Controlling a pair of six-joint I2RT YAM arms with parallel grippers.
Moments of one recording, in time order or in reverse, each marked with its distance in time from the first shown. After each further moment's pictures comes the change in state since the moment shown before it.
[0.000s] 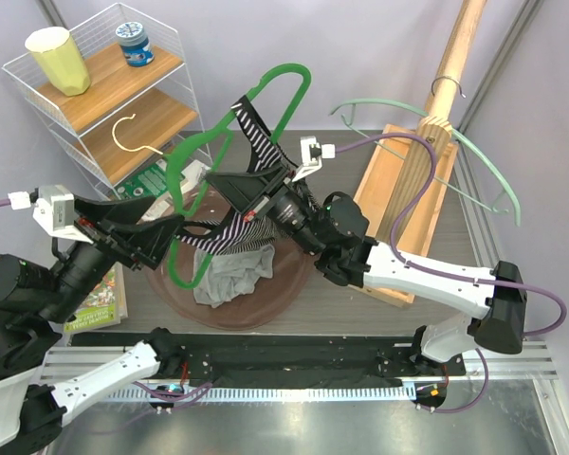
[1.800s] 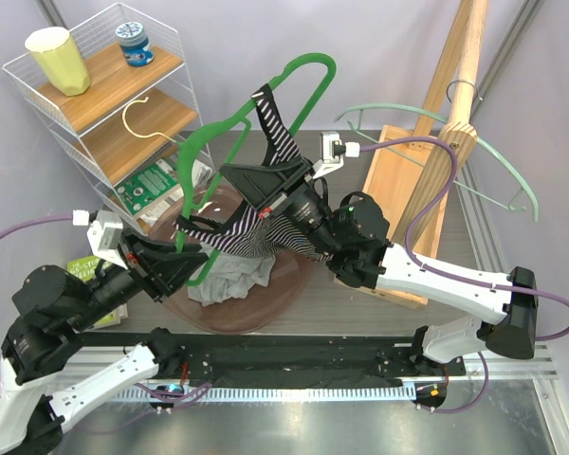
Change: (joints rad) left arm 0.000 -0.140 -0.270 0.022 0.268 -0.137; right arm 0.000 -0.074 -0.011 0.029 -0.003 -0.012
